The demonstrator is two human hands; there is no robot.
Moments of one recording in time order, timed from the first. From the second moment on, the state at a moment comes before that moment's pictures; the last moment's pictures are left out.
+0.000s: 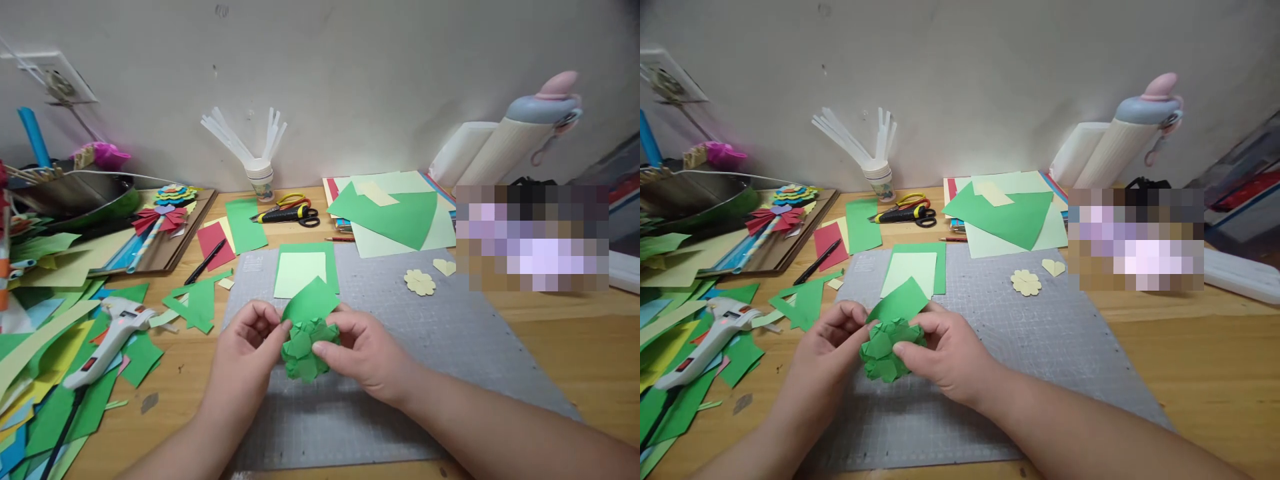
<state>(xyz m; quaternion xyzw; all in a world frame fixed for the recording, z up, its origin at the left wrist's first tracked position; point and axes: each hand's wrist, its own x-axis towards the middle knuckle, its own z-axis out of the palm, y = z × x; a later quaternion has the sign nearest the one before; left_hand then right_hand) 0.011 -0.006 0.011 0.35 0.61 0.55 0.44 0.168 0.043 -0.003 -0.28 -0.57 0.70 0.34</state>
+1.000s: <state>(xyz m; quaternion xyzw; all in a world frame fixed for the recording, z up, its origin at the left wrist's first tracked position) -0.010 -0.003 0.015 0.47 0.53 0.43 0.56 0.179 0.067 -0.017 -0.22 -0.24 0.93 0.20</state>
